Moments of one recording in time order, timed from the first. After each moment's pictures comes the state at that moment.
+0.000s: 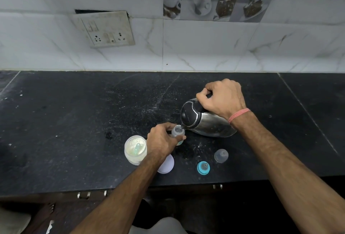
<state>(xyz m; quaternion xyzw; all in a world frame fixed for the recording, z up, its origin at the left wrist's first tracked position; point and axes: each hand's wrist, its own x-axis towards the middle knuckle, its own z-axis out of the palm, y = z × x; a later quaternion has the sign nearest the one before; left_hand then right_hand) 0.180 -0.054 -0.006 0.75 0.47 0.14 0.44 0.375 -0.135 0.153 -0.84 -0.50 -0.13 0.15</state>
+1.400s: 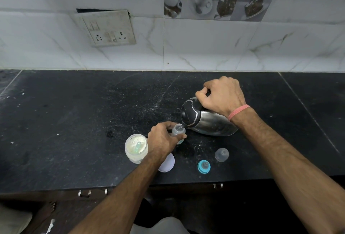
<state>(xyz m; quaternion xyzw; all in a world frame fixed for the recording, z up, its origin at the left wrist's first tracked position) 0.179 -0.055 -0.006 0.75 0.47 0.14 0.44 0.381 -0.130 0.150 -0.83 -0.54 -0.14 0.09</state>
